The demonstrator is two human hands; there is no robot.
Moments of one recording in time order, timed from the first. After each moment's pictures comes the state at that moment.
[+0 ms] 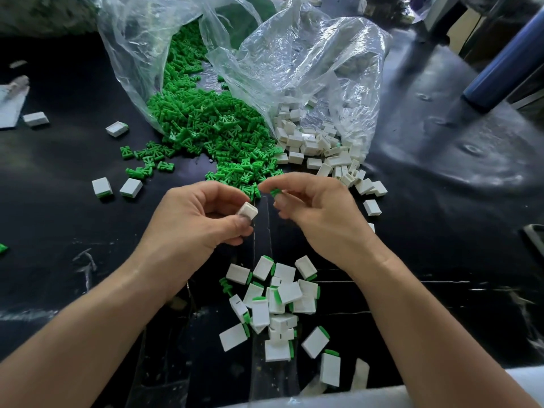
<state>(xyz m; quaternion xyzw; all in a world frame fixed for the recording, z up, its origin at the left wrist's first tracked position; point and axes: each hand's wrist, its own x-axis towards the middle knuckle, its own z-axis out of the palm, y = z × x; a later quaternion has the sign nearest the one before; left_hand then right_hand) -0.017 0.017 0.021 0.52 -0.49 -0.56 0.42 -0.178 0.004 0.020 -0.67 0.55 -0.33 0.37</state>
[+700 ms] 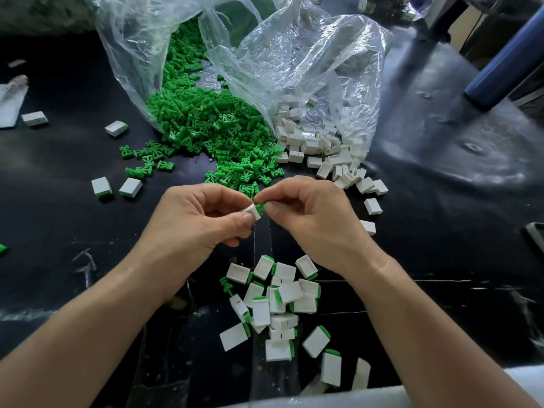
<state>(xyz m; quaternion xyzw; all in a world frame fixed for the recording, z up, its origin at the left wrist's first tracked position) -0.017 0.017 0.021 0.52 -0.51 -0.55 0.42 -0.174 0.006 0.015 -0.70 0.53 -0.34 0.33</state>
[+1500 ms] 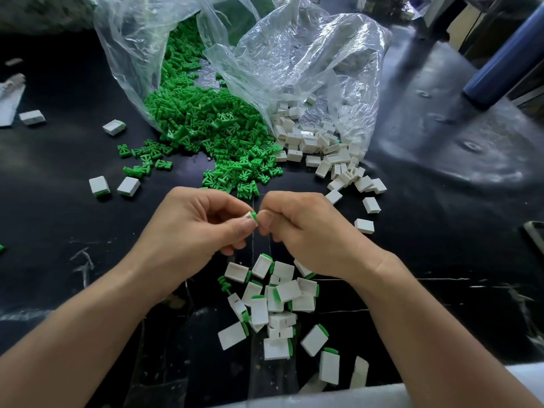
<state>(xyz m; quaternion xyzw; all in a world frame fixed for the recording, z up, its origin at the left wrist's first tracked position) -0.013 0.018 0.018 0.50 -0.57 -0.53 0.38 -0.173 0.012 0.028 -0.79 0.51 -0.17 0.31</state>
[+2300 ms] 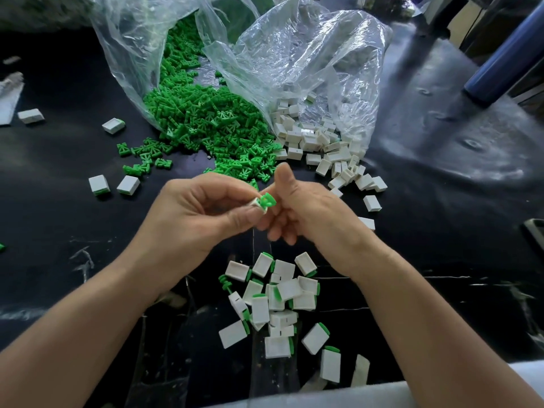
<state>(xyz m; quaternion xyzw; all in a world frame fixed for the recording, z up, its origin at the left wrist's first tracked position) -0.015 0.018 0.024 0.42 -0.57 -0.54 0.46 -0.174 0.010 0.028 -0.60 0.48 -0.30 0.57</state>
